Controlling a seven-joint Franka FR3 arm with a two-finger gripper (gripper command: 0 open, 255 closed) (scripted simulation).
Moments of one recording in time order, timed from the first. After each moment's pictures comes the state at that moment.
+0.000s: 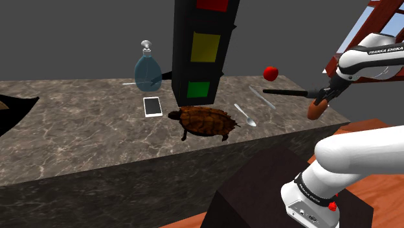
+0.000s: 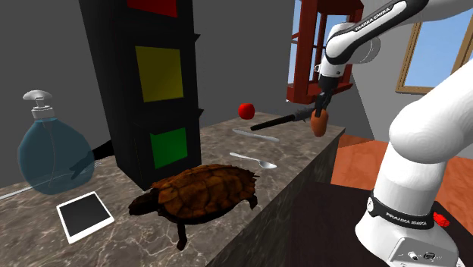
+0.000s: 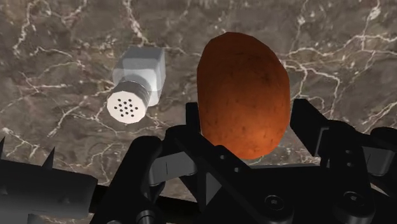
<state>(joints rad) -0.48 -0.60 -0.66 -2.59 -0.41 2.20 -0.47</state>
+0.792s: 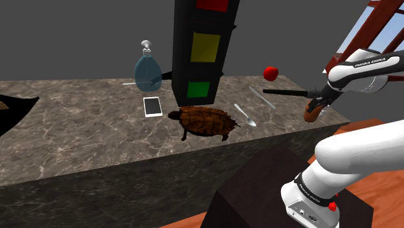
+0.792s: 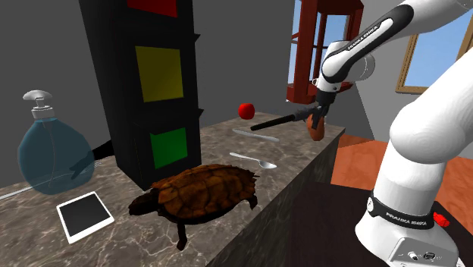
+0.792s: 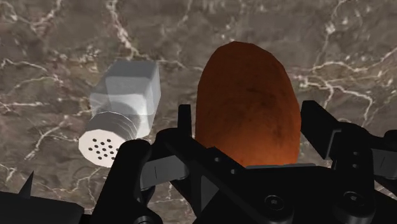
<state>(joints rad) -0.47 -0.49 -0.74 -2.67 -0.42 2.41 -0.48</state>
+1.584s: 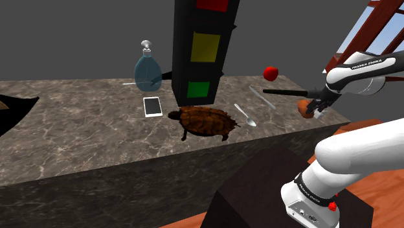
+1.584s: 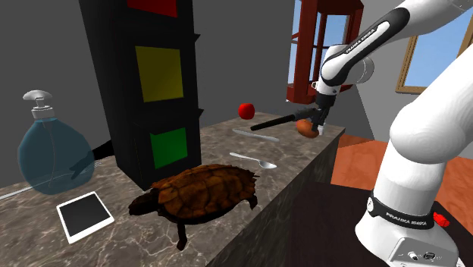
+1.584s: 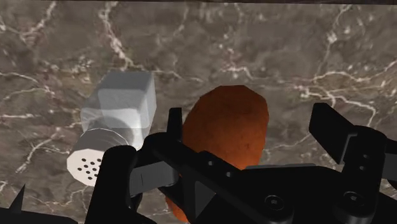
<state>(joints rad) -0.46 -0.47 -0.75 -2.69 -0.42 2.43 -0.48</state>
